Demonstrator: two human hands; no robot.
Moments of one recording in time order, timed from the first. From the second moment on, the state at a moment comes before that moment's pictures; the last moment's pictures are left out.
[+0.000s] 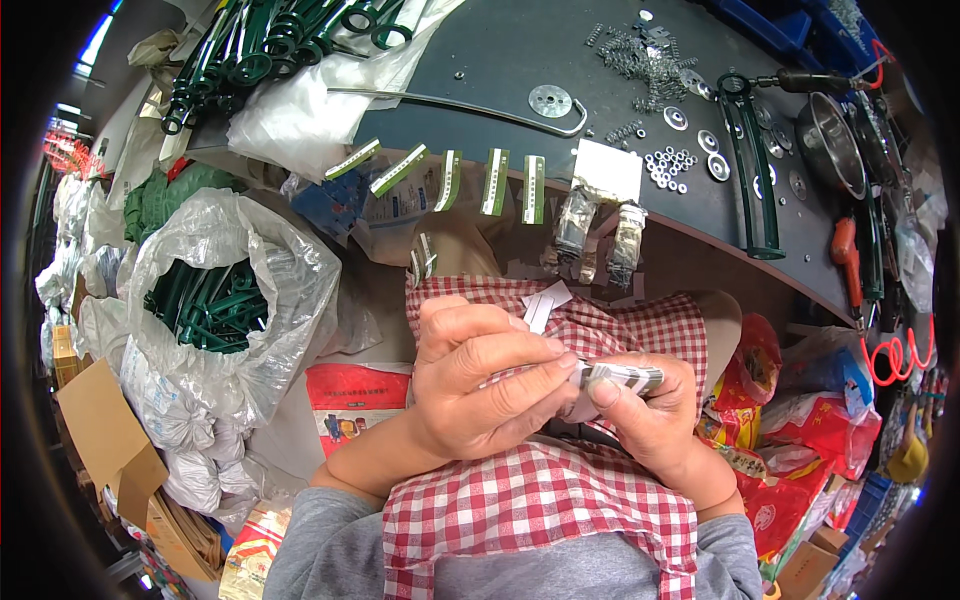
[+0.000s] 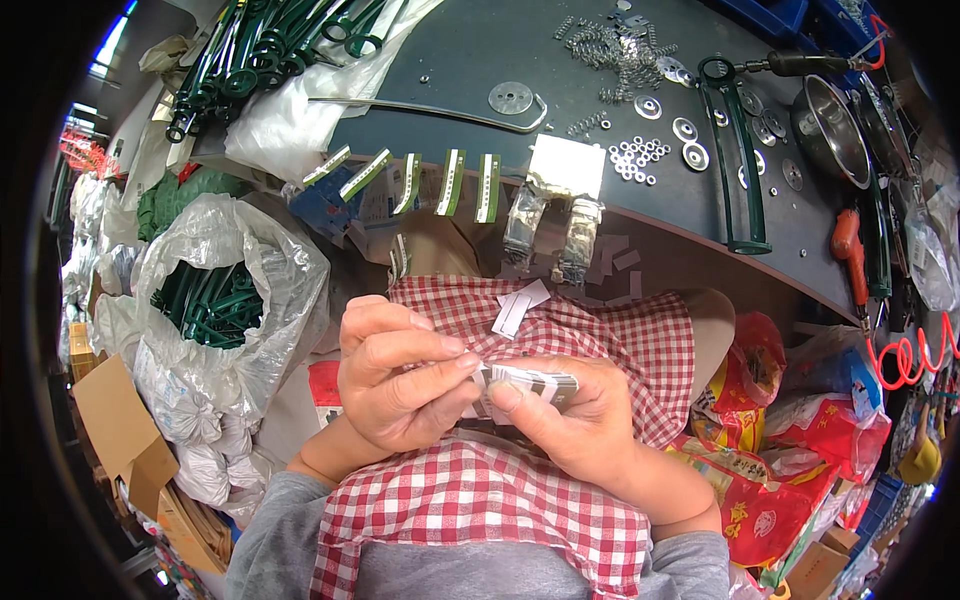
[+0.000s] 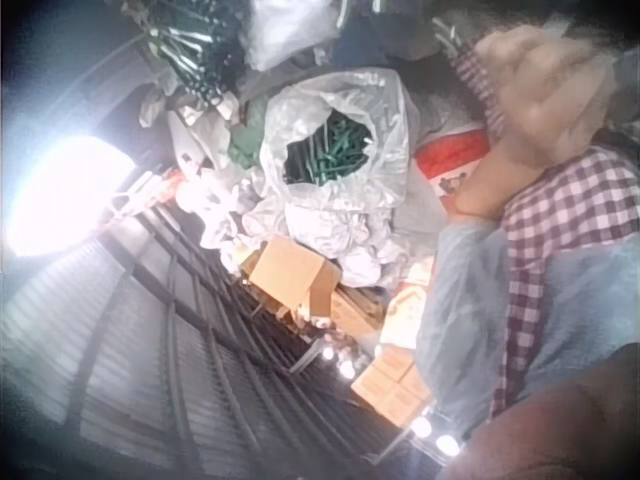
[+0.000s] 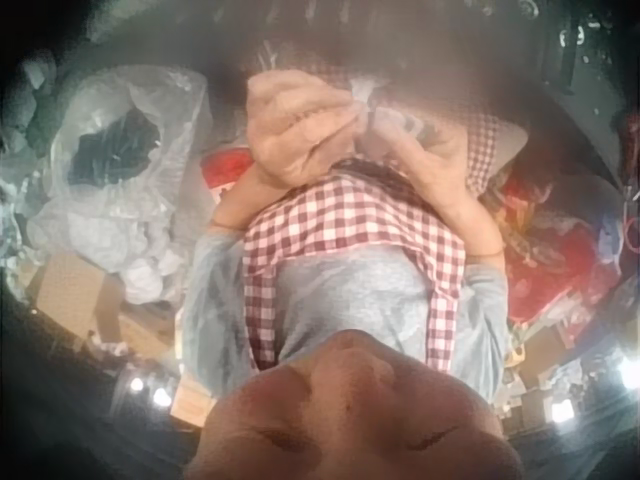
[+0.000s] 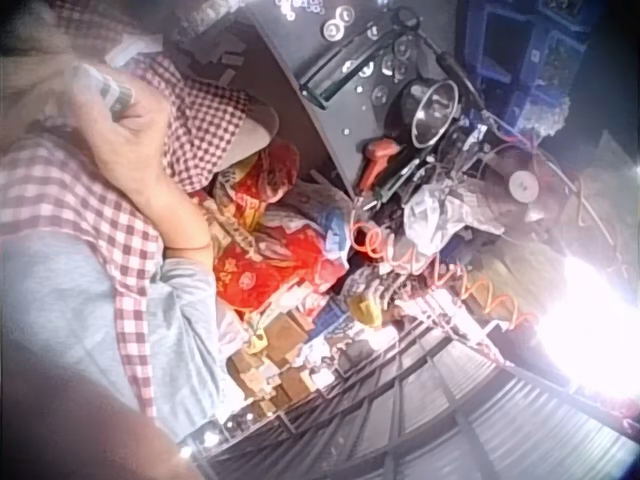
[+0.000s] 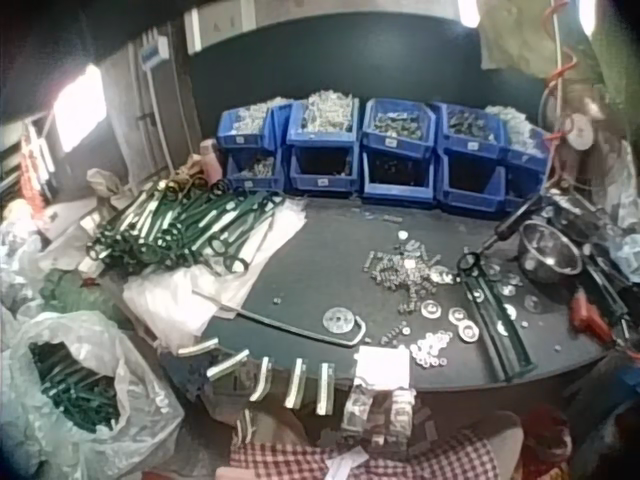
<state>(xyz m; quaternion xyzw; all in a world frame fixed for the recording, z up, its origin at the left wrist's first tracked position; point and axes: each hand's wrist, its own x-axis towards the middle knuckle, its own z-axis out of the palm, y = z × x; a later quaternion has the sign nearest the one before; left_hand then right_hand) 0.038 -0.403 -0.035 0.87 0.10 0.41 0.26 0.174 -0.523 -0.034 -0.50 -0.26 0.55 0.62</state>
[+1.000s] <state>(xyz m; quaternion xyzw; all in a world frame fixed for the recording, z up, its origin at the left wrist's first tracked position) 0.023 -0.288 -0.219 0.80 0.45 0.26 0.31 0.210 -0.520 -0.112 -0.65 -0.21 0.58 0.45</state>
